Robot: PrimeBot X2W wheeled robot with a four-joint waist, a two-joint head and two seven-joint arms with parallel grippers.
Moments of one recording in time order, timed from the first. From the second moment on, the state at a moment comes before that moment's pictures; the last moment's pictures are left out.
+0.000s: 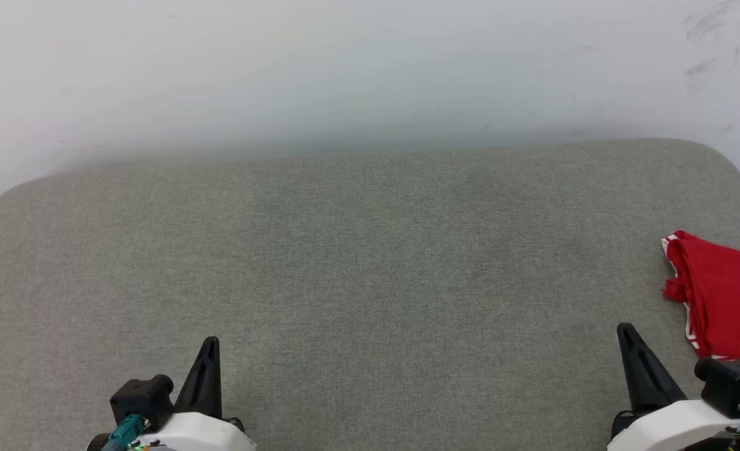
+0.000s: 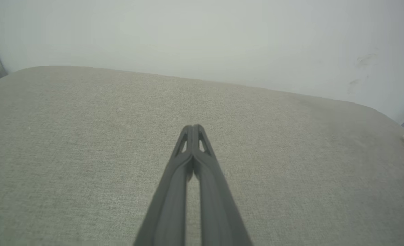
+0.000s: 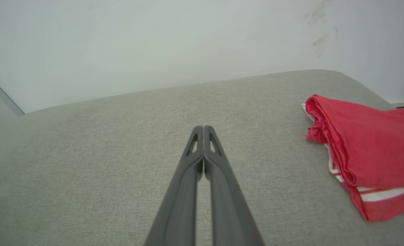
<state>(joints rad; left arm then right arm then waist) 0.01 0.26 -0.28 0.18 -0.49 0.14 -0.24 0.09 -0.06 -0.05 0.01 0.21 0.13 0.00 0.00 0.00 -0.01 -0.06</state>
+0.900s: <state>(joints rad) -0.02 0.20 -0.16 0.20 -0.88 0.05 -0.13 0.04 -0.06 -0.06 0.09 0.68 0.13 0.04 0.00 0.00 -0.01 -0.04</state>
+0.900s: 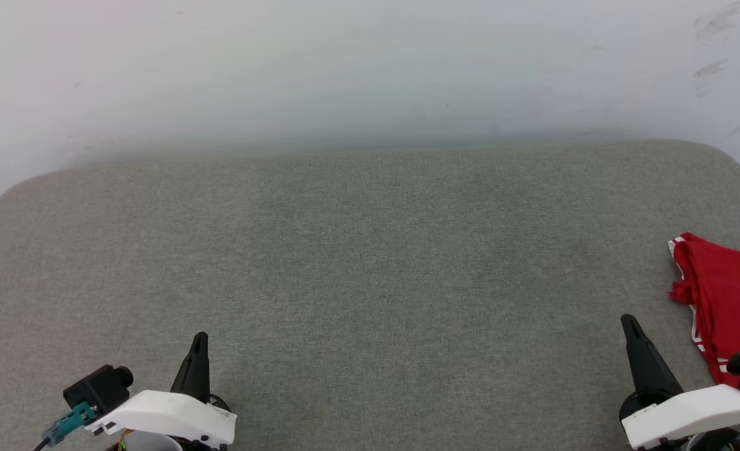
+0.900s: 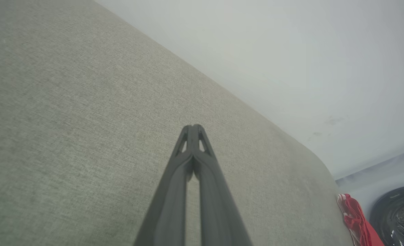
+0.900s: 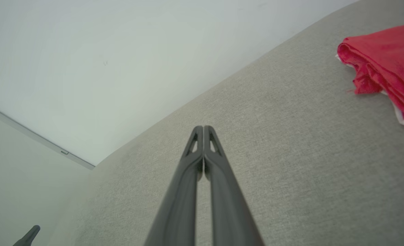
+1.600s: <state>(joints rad) -0.05 0.15 -0.08 0.22 -1.10 0.00 -0.06 0.00 -0.06 -0.08 0.13 0.96 0.13 0.06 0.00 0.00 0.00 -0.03</state>
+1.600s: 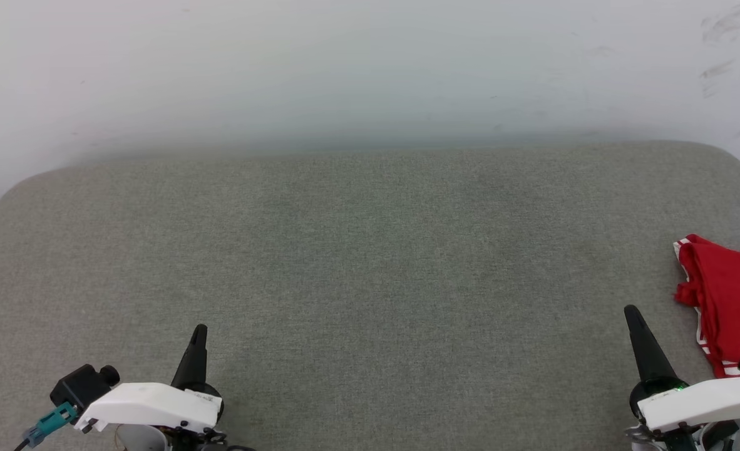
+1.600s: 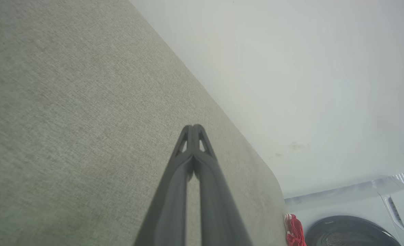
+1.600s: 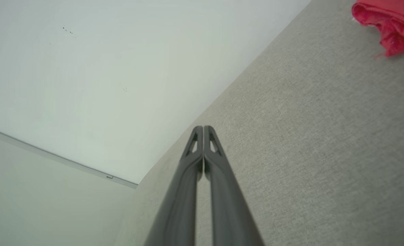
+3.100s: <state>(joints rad) -0.08 0.09 0.05 0.23 -1.45 -0.09 0.05 -0.07 -0.06 -0.10 0.21 1.40 0.13 0.09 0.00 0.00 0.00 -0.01</state>
